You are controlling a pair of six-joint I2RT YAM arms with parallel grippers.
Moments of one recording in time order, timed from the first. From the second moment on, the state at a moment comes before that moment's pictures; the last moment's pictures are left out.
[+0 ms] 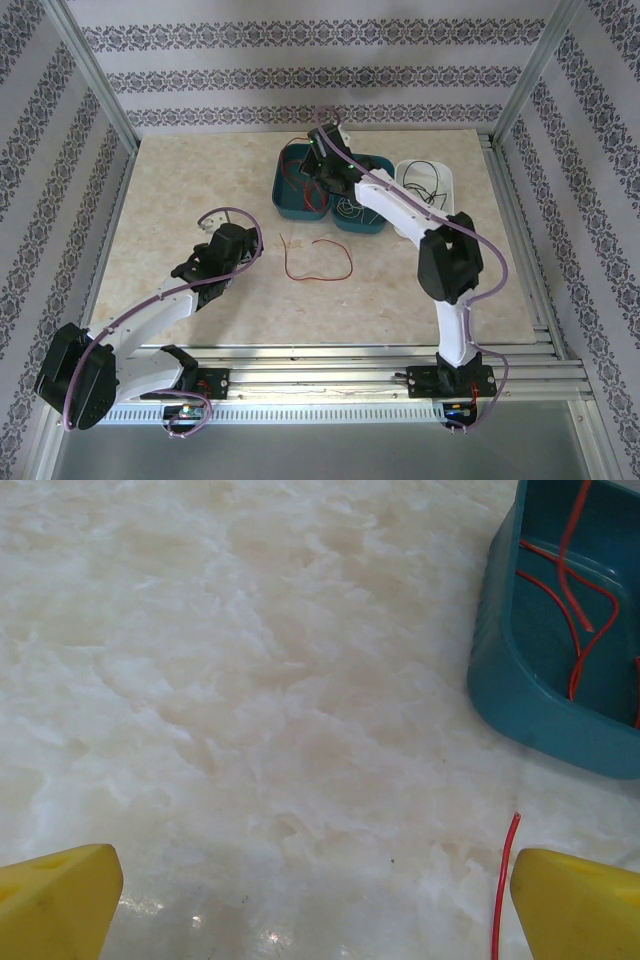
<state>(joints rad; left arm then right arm) -0.50 1.14 0.62 -0.21 -0.49 -0.66 0.59 2.06 1.83 -0.45 0.14 0.90</state>
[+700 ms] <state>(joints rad) -0.49 1.14 0.62 -0.21 -0.49 -0.65 0.57 2.36 2.13 -0.47 0.25 1.00</state>
